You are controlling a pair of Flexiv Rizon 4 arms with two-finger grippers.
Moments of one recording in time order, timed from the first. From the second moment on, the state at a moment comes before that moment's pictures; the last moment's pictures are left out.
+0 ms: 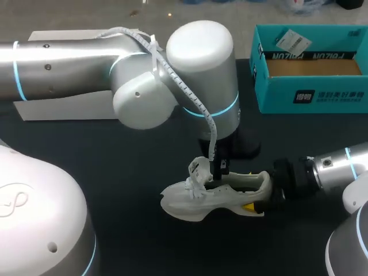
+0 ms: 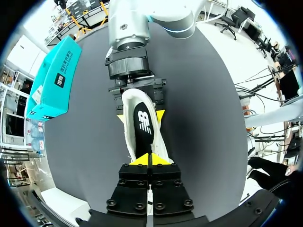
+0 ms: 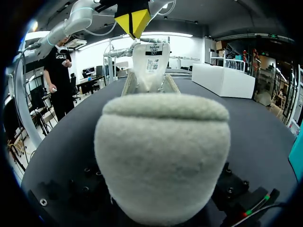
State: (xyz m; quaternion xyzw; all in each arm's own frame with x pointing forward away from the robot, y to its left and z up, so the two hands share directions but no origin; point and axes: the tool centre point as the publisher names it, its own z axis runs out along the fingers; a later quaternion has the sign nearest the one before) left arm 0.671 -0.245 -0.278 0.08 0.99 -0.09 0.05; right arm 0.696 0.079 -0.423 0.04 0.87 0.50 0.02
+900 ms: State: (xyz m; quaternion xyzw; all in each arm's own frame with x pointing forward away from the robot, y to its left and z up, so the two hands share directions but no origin) left arm 0.674 -0.272 -0.302 0.07 0.99 -0.09 0.06; right arm 0.696 0.079 -0.423 0.04 0.87 0.50 0.02
